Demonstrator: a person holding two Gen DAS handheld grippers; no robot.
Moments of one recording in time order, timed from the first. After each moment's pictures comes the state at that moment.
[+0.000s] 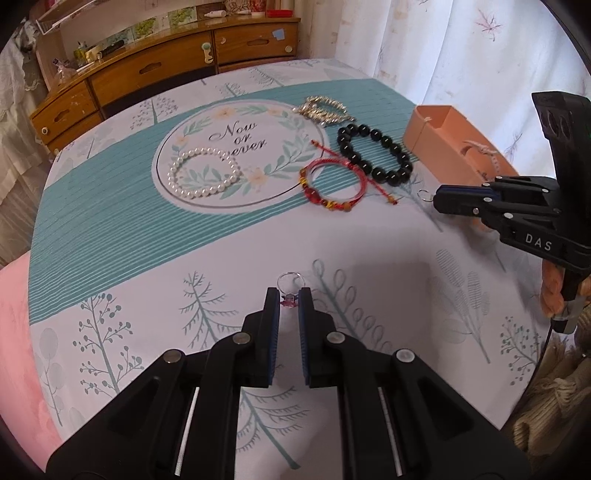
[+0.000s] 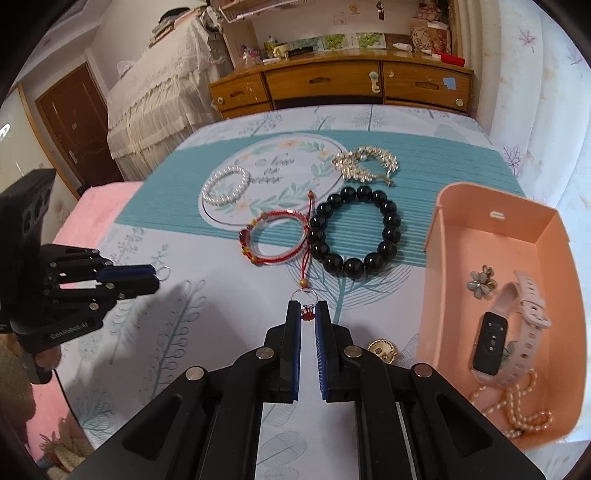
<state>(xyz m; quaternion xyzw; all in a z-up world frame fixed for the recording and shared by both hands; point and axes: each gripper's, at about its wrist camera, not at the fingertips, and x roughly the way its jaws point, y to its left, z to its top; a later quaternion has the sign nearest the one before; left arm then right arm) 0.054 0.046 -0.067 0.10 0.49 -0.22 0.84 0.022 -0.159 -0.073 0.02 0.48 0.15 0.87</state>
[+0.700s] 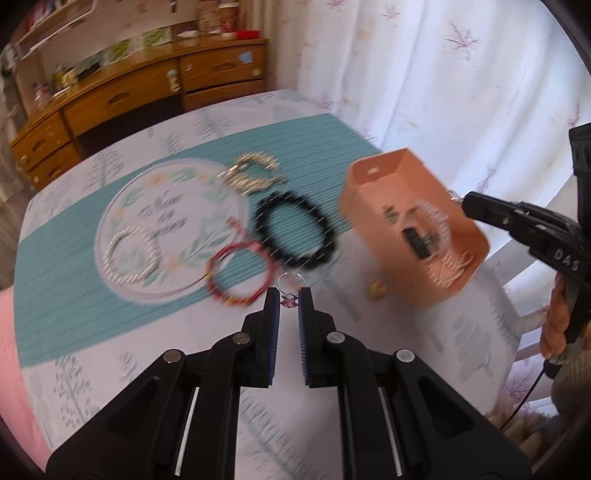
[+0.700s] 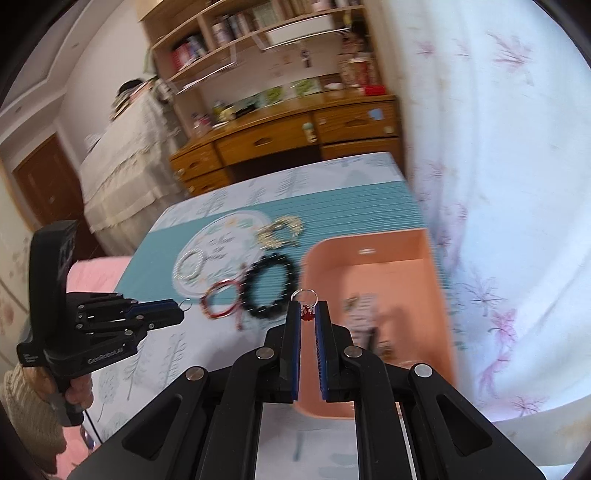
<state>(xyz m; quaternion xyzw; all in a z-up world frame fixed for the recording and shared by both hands) 0.079 -0.059 -0.024 0.09 0.47 -0.26 0.84 -0.024 -0.279 0.011 0.11 0.41 0.06 0.90</state>
